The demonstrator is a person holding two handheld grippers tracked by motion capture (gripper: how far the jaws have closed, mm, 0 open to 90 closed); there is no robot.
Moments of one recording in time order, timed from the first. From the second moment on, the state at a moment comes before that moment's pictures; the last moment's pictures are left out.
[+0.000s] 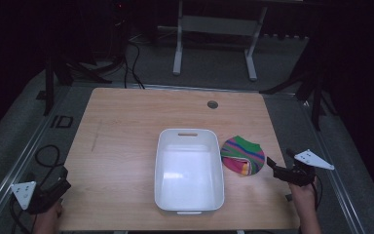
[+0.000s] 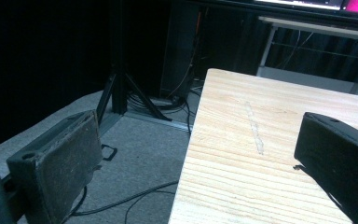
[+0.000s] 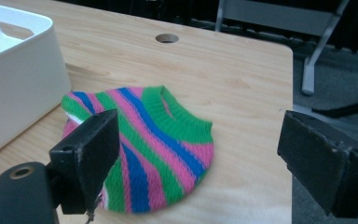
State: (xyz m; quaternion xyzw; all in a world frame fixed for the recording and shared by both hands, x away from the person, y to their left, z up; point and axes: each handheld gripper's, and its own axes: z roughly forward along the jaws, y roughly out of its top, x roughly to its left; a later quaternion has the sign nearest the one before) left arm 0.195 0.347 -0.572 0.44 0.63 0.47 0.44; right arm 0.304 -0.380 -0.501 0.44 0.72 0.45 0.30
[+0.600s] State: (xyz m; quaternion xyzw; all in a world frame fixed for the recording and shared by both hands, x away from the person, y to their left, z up) left arm 0.195 0.347 -0.572 0.44 0.63 0.47 0.44; right arm 0.259 -0.401 -0.547 0.52 0.65 0.44 0.34
